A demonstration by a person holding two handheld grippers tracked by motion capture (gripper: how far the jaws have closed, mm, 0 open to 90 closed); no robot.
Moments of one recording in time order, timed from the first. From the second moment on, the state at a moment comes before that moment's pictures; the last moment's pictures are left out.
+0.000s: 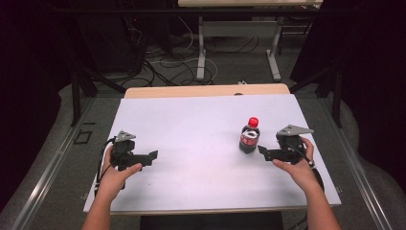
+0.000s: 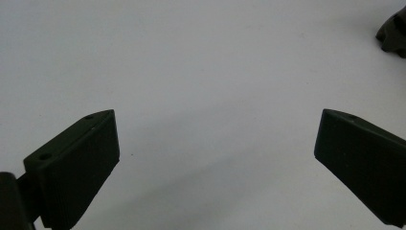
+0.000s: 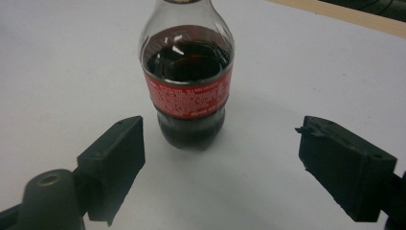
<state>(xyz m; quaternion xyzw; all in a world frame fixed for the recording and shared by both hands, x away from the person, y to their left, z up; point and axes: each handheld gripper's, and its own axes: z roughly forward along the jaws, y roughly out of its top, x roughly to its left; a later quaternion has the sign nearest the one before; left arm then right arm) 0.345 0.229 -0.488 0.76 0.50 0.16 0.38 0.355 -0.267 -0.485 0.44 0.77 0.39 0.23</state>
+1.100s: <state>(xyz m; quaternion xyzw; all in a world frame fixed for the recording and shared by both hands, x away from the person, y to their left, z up) 0.343 0.234 -0.492 0.76 0.51 0.15 0.36 0.397 -0.238 -0.513 0.45 0.78 0.42 0.16</state>
